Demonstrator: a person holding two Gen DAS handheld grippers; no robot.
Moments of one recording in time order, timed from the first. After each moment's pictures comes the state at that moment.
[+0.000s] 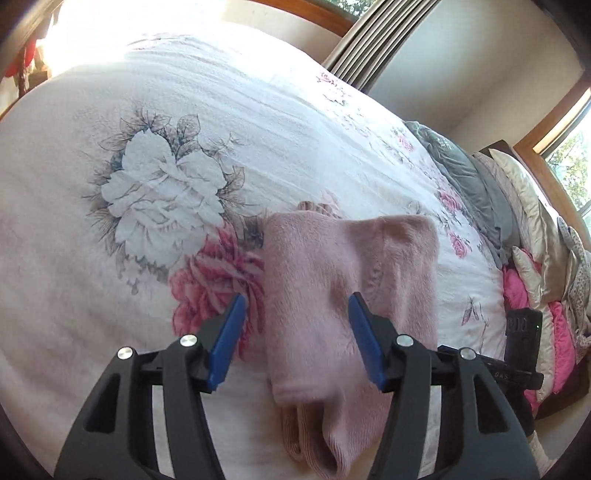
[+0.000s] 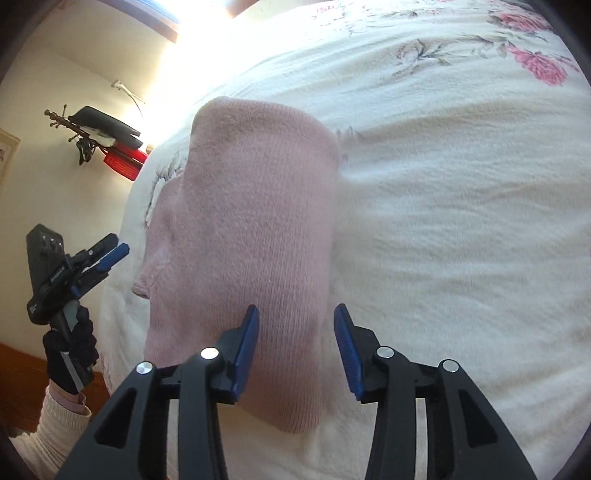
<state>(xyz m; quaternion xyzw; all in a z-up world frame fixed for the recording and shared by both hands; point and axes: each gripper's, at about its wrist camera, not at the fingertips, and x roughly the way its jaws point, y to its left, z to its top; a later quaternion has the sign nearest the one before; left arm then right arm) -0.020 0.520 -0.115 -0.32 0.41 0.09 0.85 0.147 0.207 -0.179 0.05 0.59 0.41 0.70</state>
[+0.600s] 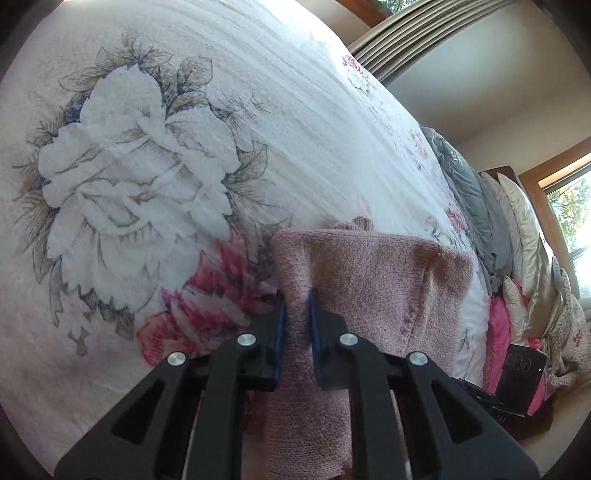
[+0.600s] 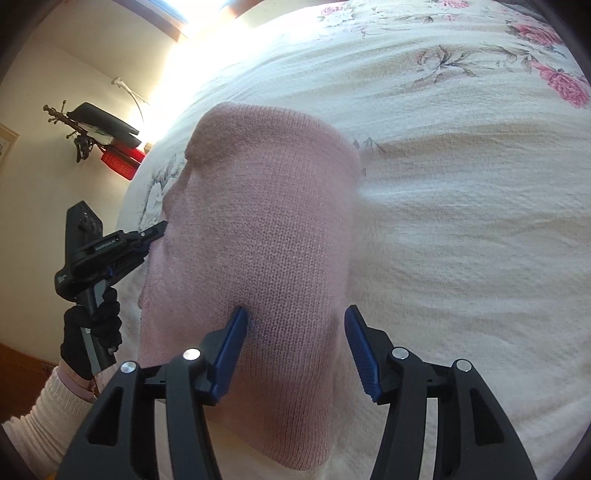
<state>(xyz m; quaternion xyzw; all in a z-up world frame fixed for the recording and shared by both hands) 0.021 0.554 -0.169 -0.40 0.41 0.06 0.82 0.151 0.216 -0.183 0.03 0.58 0.41 0.70</state>
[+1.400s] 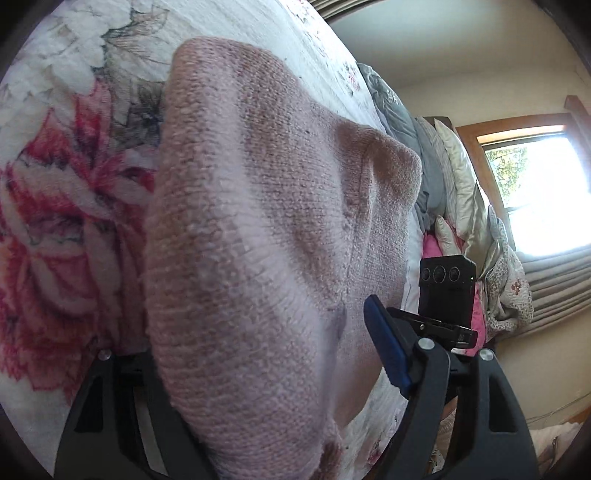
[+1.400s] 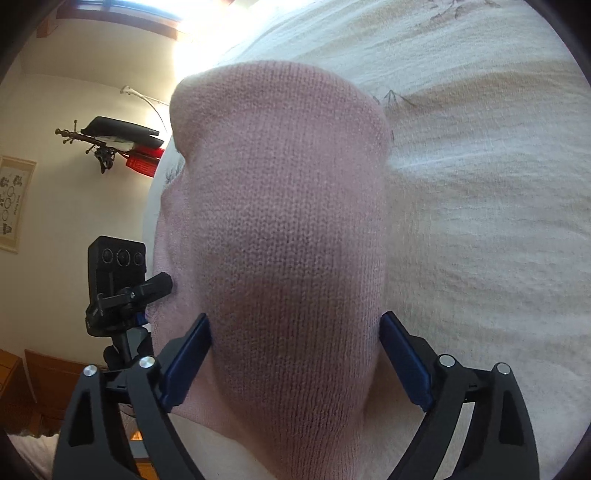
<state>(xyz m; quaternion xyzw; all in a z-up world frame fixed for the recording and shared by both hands) 0.030 0.494 -0.215 -0.44 0.45 -0.13 0.77 0.180 0.236 -0.233 0.12 0.64 0.45 0.62</state>
